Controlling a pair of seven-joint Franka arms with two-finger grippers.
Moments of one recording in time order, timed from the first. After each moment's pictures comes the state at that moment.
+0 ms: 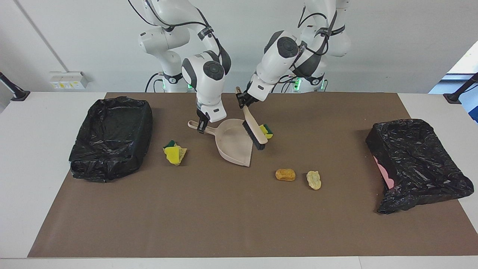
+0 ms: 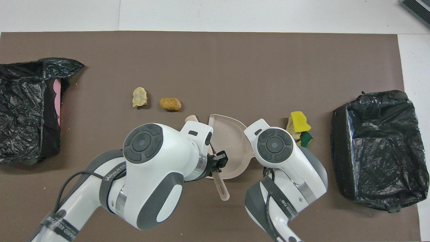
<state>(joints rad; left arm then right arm) -0.61 0.02 -0.08 -2.00 -0.43 2.03 -0.87 0.42 0.07 0.06 -2.16 -0.20 2.09 -0.77</state>
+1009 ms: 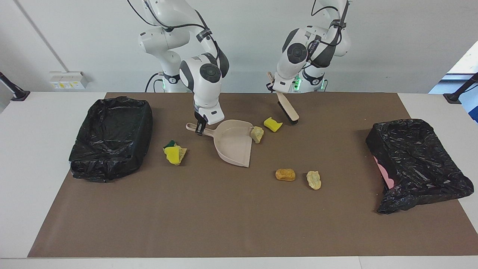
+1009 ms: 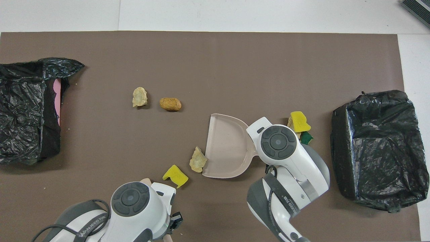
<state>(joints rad) -0.64 -0.31 -0.10 -2.52 -0.33 1.85 -1.01 0.41 0.08 0.06 -2.17 -0.20 2.09 -0.78</state>
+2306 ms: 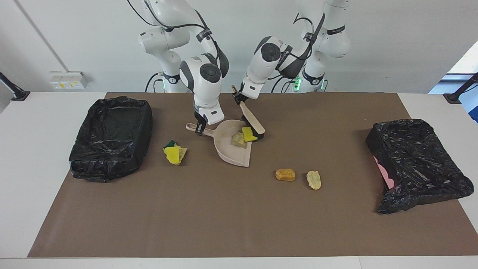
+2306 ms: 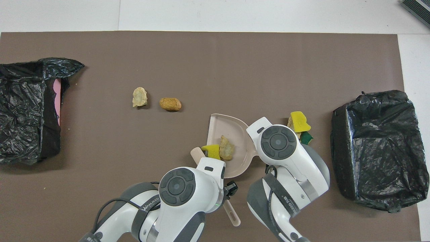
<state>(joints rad) -0.76 0.00 -0.11 -2.19 -0.47 2.22 -1.05 0.41 0.08 0.06 -2.17 -0.20 2.09 -0.78</state>
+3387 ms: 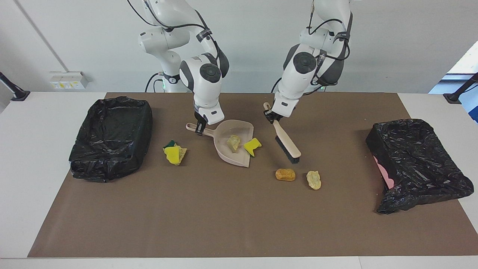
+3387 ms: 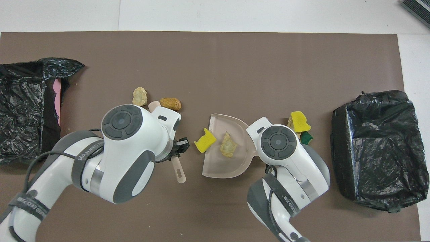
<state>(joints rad) -0.44 0.04 -0.08 -2.03 -0.16 1.98 -0.75 0.41 0.08 0.06 -2.17 -0.20 2.09 -0.78</state>
